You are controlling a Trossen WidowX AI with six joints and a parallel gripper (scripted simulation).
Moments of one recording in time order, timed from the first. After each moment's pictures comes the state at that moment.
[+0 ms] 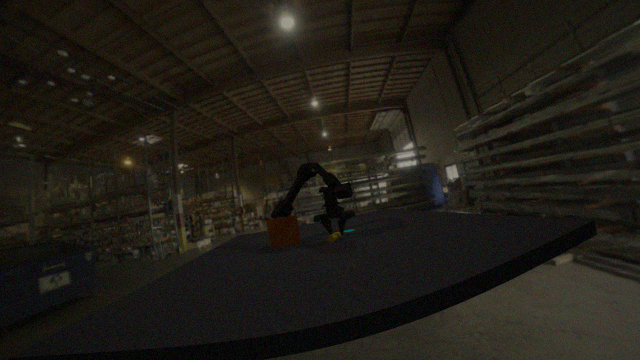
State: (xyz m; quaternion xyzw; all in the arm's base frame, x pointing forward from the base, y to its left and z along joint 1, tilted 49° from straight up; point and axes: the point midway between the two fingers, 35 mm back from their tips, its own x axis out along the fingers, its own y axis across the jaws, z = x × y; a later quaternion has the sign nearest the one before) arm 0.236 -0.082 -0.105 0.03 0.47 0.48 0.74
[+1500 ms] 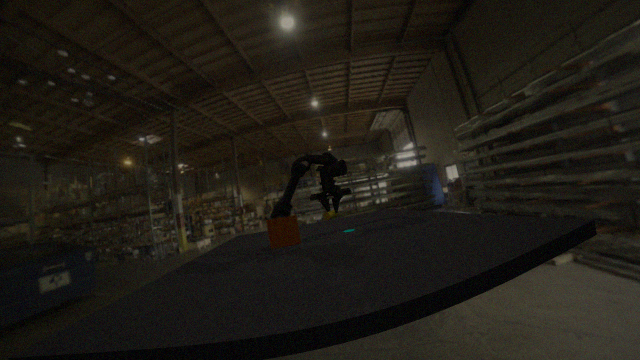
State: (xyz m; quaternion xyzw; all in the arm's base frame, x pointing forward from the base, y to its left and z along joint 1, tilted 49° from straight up) arm 0.226 -0.156 -0.040 0.04 0.47 0.48 0.74
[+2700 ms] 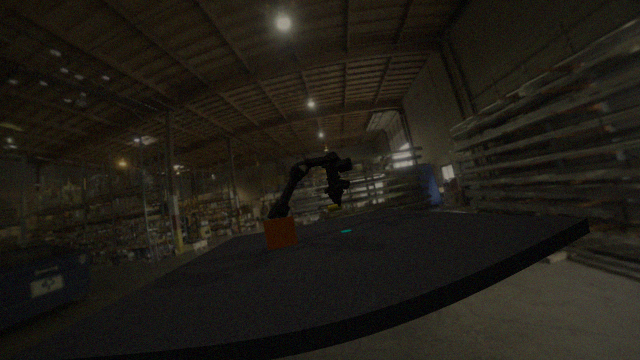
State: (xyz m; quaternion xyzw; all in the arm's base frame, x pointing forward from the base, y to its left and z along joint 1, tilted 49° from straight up) arm 0.291 -0.135 0.025 0.30 0.62 0.27 0.68
